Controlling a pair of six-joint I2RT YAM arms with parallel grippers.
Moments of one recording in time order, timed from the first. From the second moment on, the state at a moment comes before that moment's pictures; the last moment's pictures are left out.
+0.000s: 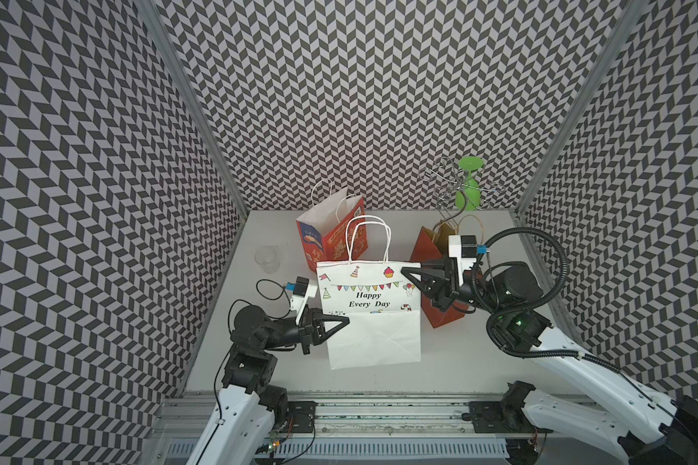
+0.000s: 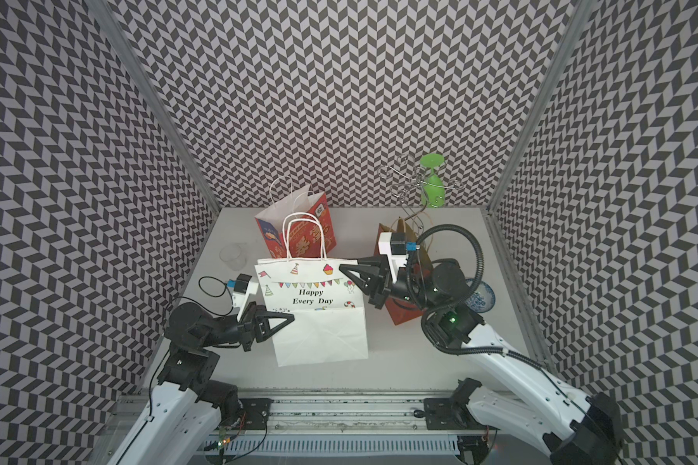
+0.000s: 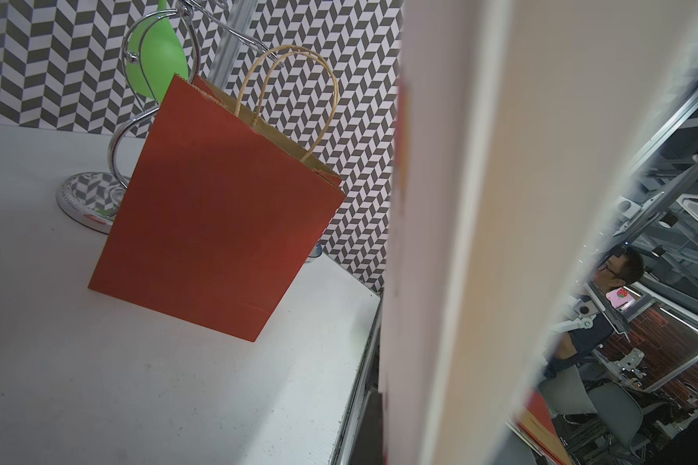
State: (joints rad) left arm -0.21 0.52 0.40 0.20 1.18 -0.68; right arm 0.71 0.98 0.83 0.47 -0.60 0.37
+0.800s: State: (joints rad) left arm -0.21 0.51 0.49 0.29 1.10 -0.65; right arm 0.71 0.76 0.79 -0.01 -0.51 0.01
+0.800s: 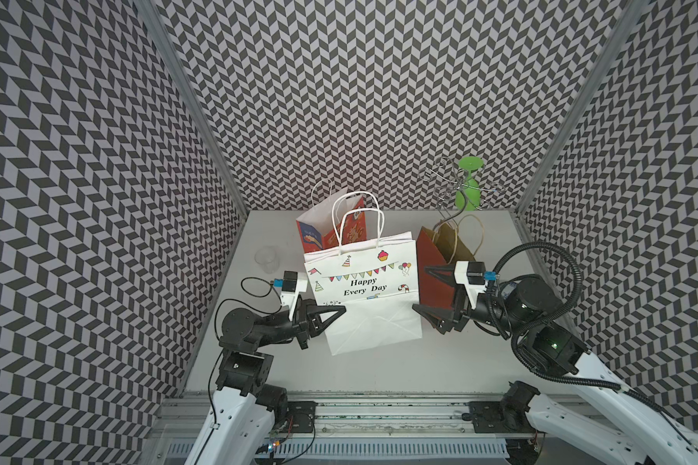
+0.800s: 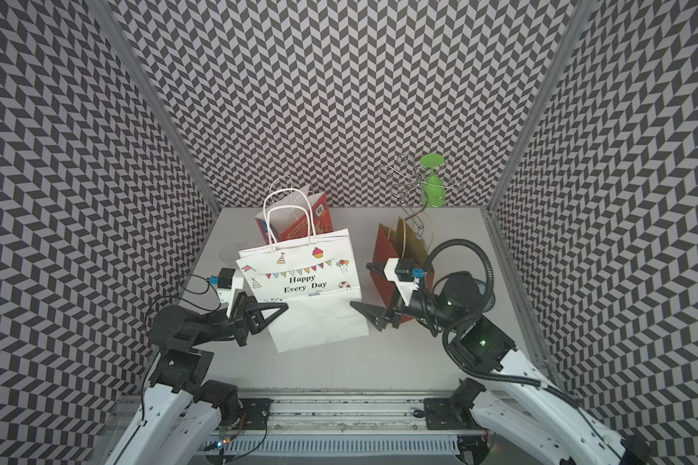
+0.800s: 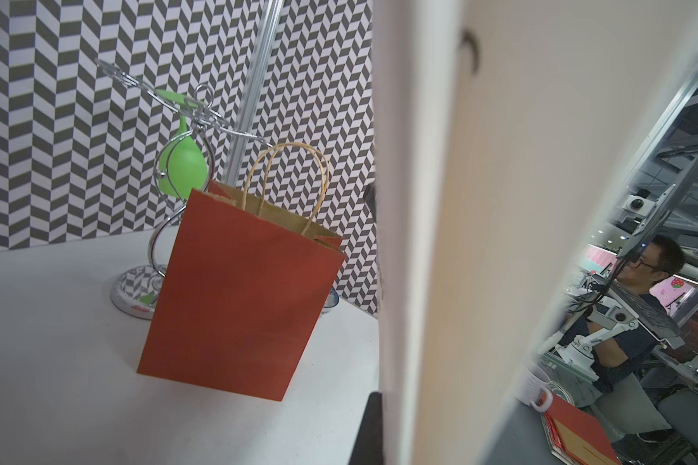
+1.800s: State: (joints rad) left arm -0.22 0.48 0.46 0.37 1.06 -0.70; right arm 0.71 0.90 0.71 0.26 -0.80 0.24
